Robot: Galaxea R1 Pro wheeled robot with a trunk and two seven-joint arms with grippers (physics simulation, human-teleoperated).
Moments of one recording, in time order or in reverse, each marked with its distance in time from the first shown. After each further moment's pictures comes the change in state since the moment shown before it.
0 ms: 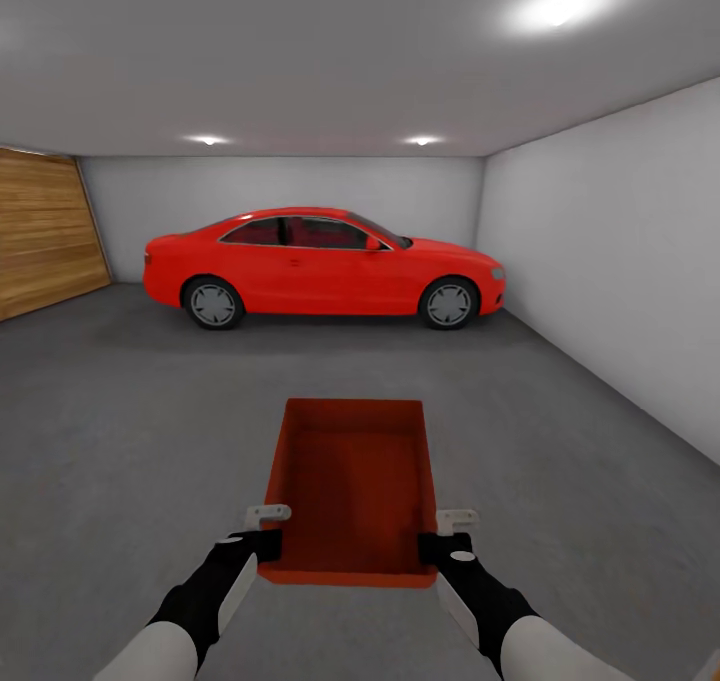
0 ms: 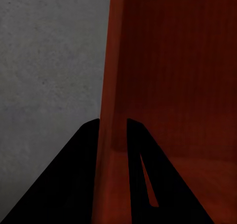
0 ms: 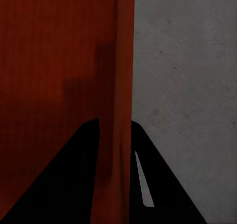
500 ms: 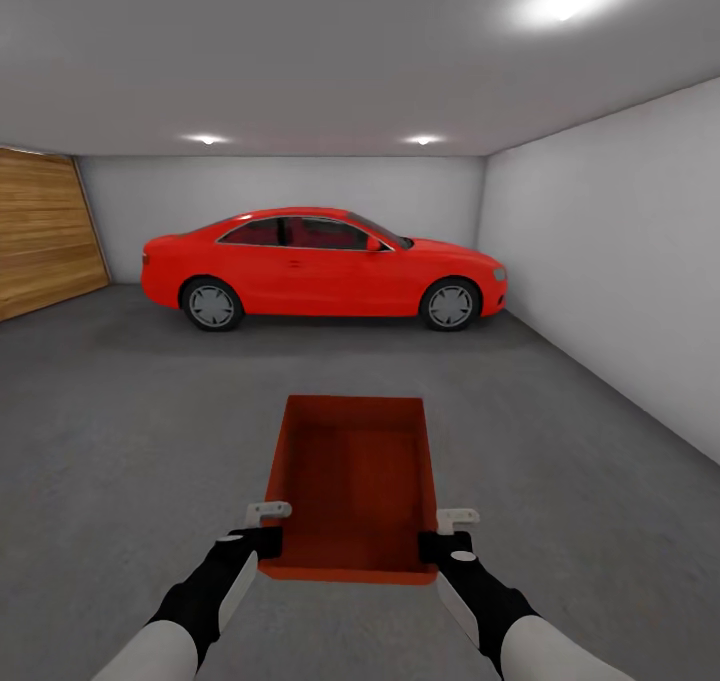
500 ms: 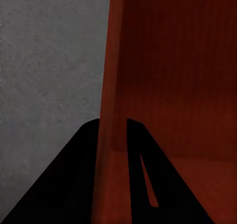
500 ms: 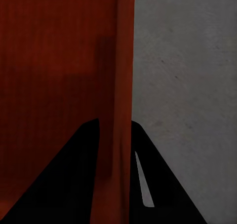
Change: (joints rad) left arm 0.000 -0.001 -0.002 -0.015 -0.008 0.000 0.001; right arm 0.000 0.000 -0.009 0.000 0.002 -0.017 0.004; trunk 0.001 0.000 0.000
